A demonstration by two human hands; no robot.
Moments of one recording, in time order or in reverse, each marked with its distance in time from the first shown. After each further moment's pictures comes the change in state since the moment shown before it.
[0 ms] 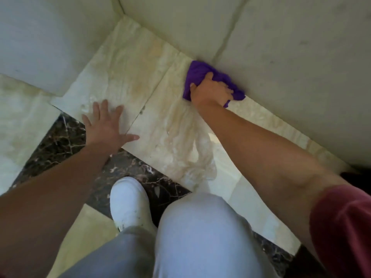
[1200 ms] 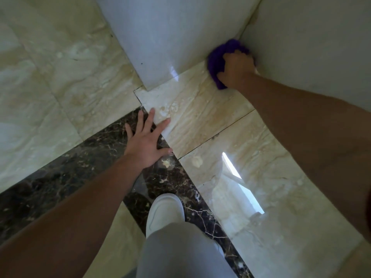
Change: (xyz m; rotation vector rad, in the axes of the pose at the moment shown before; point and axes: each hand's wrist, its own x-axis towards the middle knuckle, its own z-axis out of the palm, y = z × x) left_hand -0.007 -0.093 0.032 -0.389 -0.015 -0.030; right_hand 0.027 -0.243 -0.024 -0.439 0.148 -0.806
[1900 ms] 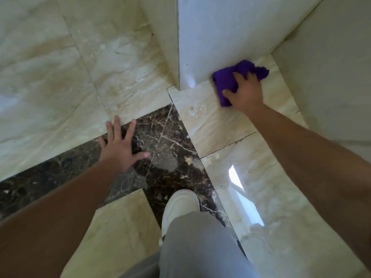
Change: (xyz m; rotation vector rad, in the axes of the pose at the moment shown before) left_hand -0.071 -0.118 0.001 -0.032 -0.053 -0.357; right_hand -0.036 -0.051 0.029 0.230 0.007 -0.013
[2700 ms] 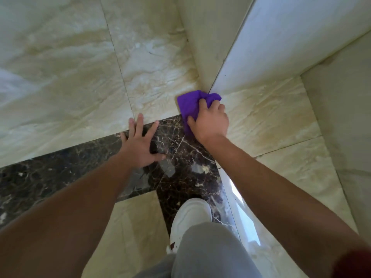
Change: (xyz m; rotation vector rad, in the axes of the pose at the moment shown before) left_hand 0.001 -0.008 -0.014 -0.156 -0.098 0.031; right_hand -0.079 -0.157 0.055 -0.169 -0.021 -0.145
